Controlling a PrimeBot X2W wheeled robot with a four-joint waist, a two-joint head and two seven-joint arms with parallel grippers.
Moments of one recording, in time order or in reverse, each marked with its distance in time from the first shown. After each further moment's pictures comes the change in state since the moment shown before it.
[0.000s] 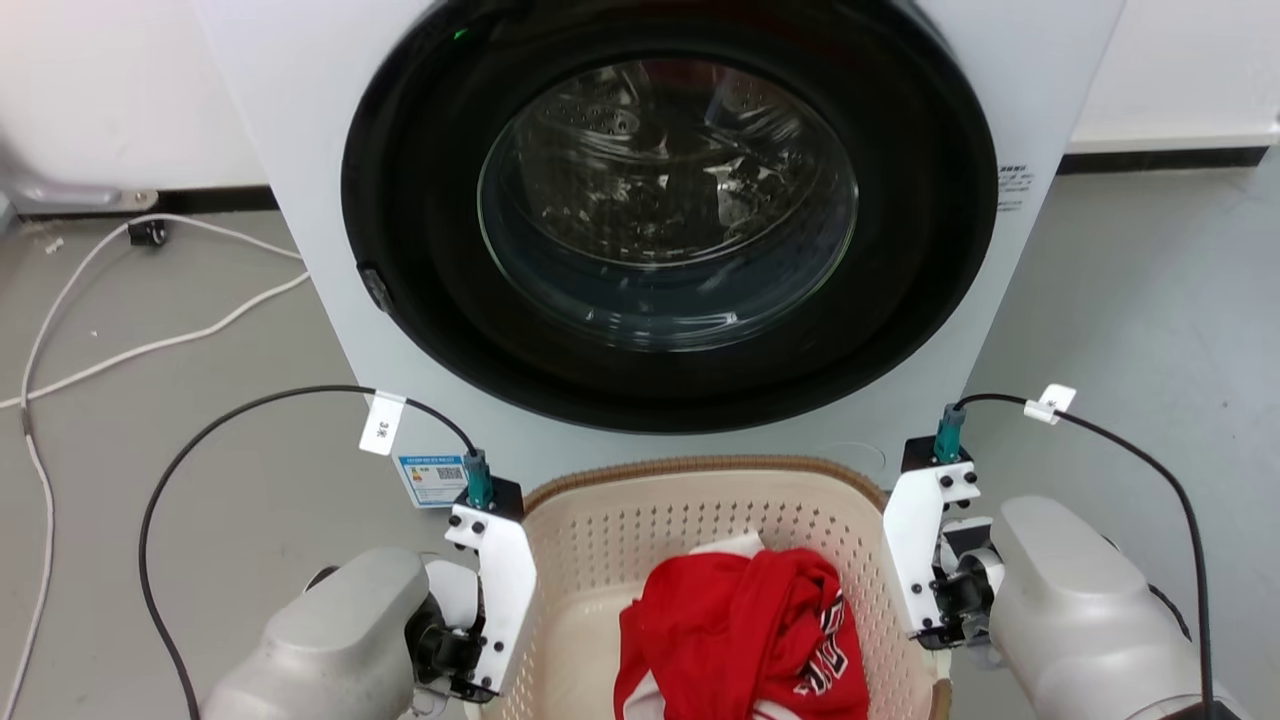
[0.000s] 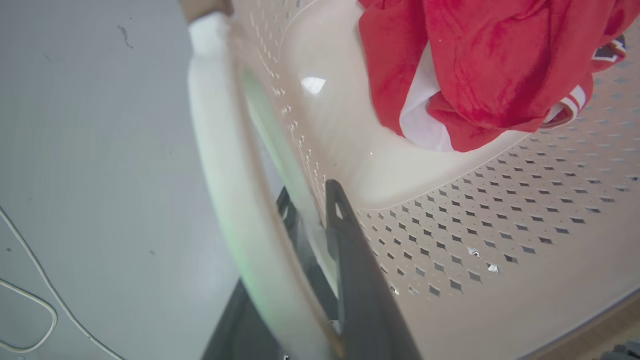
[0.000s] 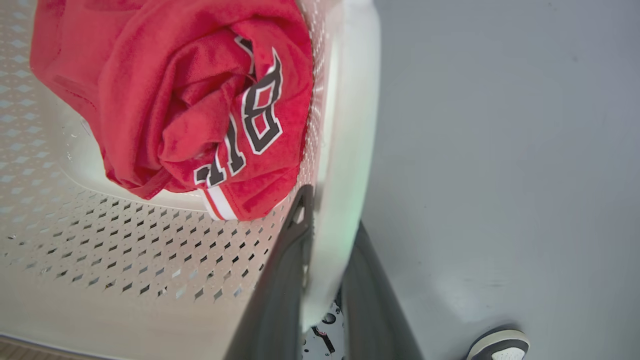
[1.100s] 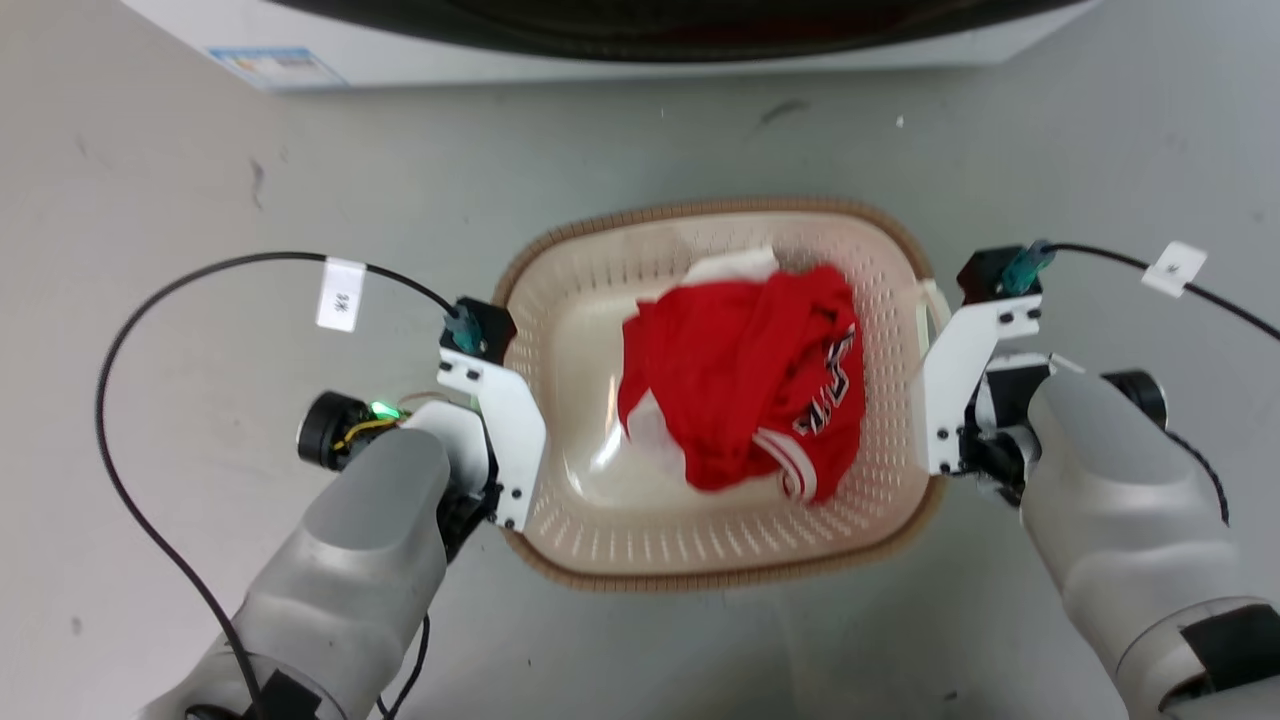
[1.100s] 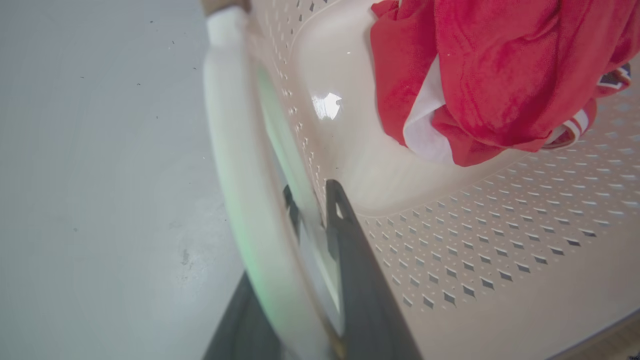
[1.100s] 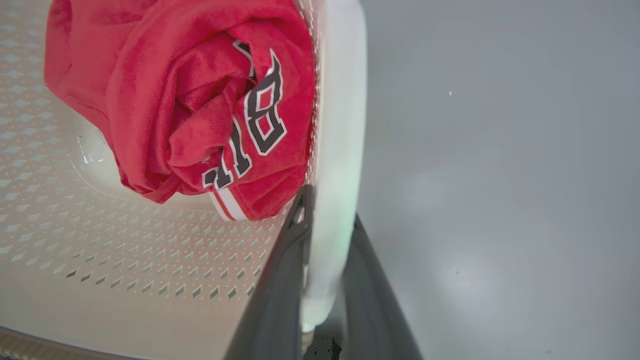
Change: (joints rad) left arm -0.145 -0.173 0.404 0.225 0.513 -0.001 -0.448; right arm -0.175 -0.025 -0.074 0.000 -0.058 -0.001 -0.436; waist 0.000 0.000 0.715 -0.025
